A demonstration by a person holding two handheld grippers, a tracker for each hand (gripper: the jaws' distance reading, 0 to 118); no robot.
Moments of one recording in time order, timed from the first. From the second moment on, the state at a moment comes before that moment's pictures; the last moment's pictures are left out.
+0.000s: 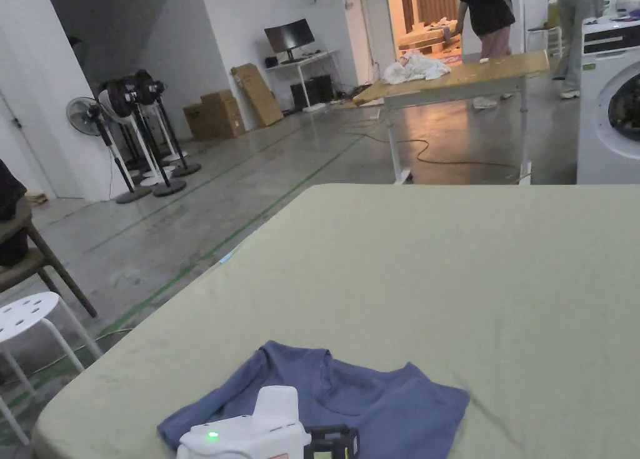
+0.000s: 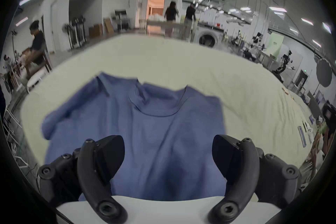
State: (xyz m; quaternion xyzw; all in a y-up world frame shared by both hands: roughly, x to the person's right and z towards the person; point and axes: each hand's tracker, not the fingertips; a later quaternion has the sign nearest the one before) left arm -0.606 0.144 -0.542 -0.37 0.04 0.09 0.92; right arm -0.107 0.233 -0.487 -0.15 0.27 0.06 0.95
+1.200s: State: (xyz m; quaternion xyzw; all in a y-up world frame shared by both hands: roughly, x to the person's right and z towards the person) left arm -0.438 0.359 -0.706 -0.27 -0.07 -0.02 0.96; right arm 0.044 0.226 -0.424 -0.17 0.12 -0.06 0.98
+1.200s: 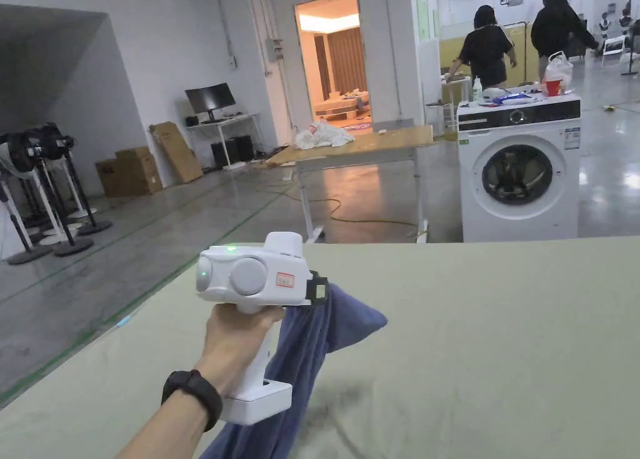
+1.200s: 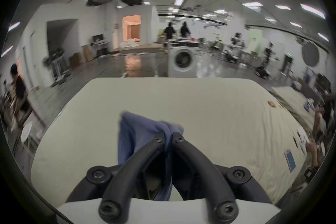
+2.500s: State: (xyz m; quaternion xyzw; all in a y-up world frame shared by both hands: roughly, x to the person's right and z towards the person) left arm -0.349 0.311 -0.400 0.01 -0.05 -0.02 1.00; right arm 0.061 0.253 -0.424 -0.09 0.10 -0.01 0.99
